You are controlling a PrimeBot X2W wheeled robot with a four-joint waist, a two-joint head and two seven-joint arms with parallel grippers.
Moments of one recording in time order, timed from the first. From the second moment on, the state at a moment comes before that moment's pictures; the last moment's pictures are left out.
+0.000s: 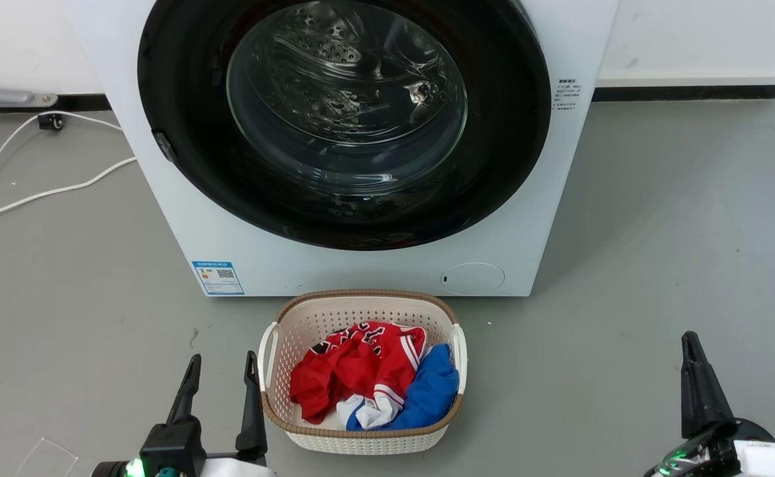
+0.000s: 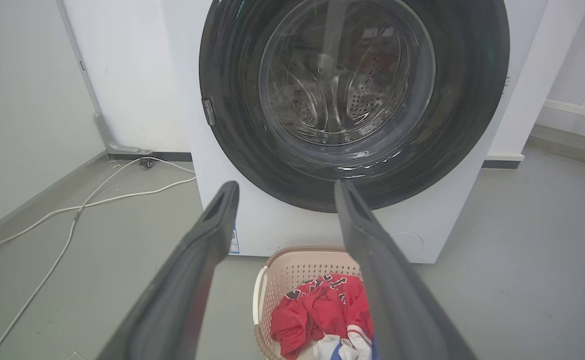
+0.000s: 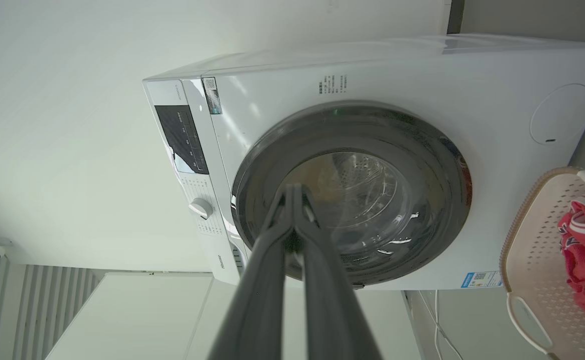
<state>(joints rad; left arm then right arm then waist) 0.09 0.05 -0.08 0.08 -0.09 0.08 -0.26 0.11 -0.05 0.01 -0.05 1.70 0.13 -0.14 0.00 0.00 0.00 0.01</state>
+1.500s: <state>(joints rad) -0.07 0.05 -0.09 0.01 -0.03 0.08 -0.26 -0.36 -0.19 -0.20 0.15 1.67 0.13 0.08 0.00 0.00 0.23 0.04</state>
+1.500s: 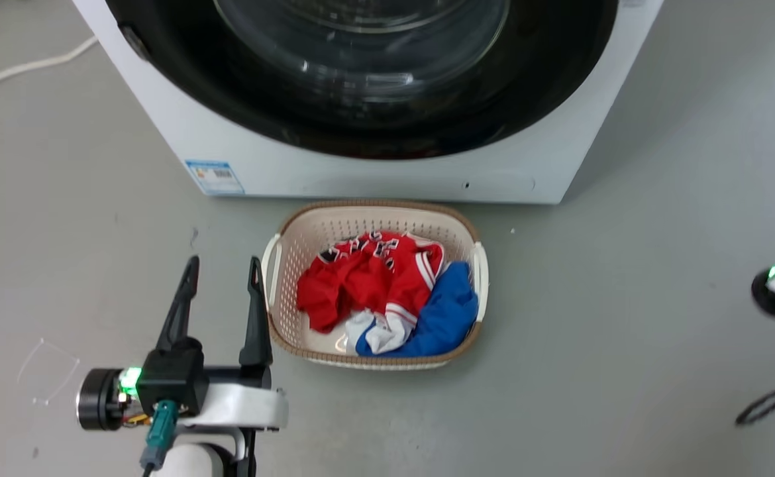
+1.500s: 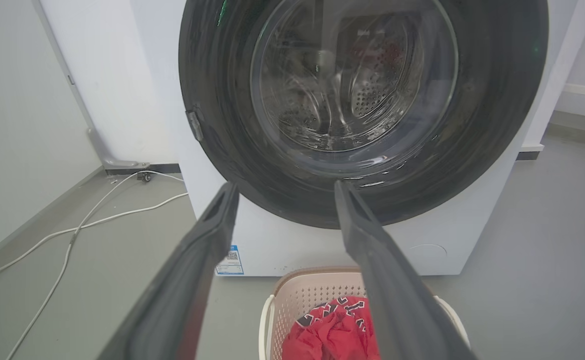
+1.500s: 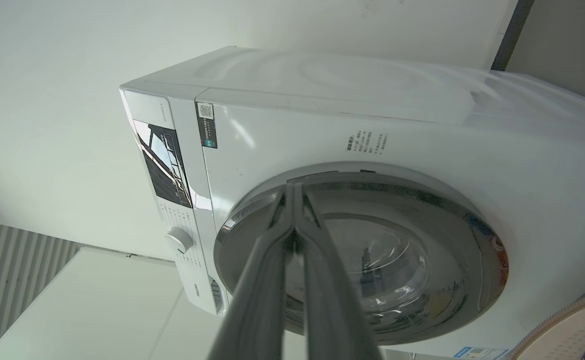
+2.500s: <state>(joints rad) -0.26 0.05 -0.14 -0.05 -0.05 0.10 -0.26 -1.12 -0.40 0.01 0.55 1.59 0.13 0.44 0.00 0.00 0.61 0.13</state>
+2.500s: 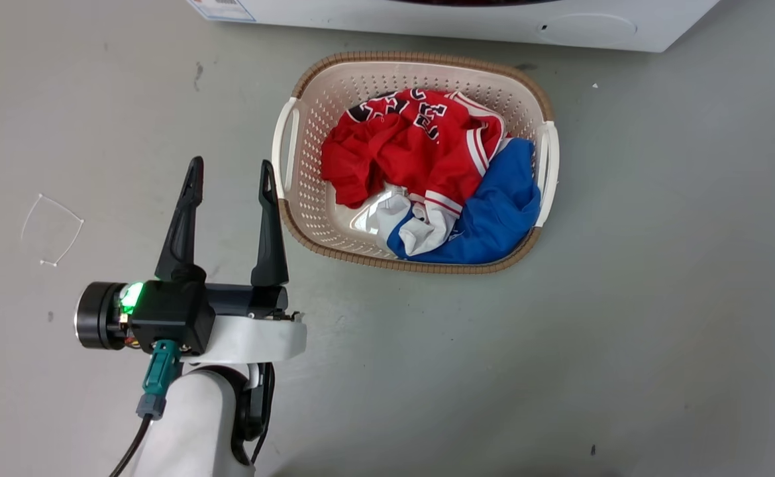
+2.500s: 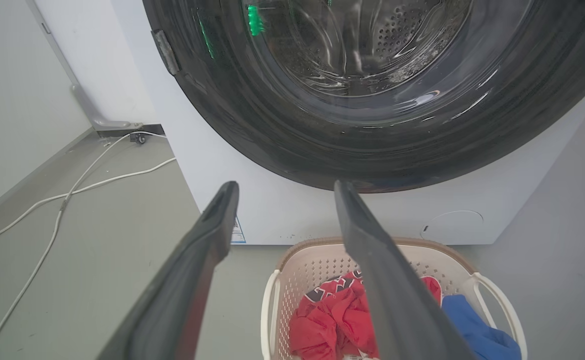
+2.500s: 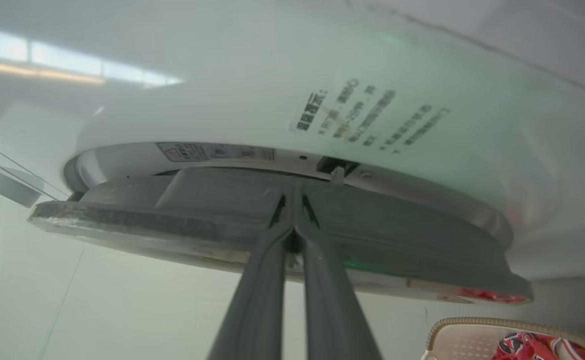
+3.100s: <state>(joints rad) -0.28 0.05 -0.15 -0.04 -0.06 0.11 -0.26 -1.22 -0.42 0.08 0.60 1.56 0.13 0.55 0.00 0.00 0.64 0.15</state>
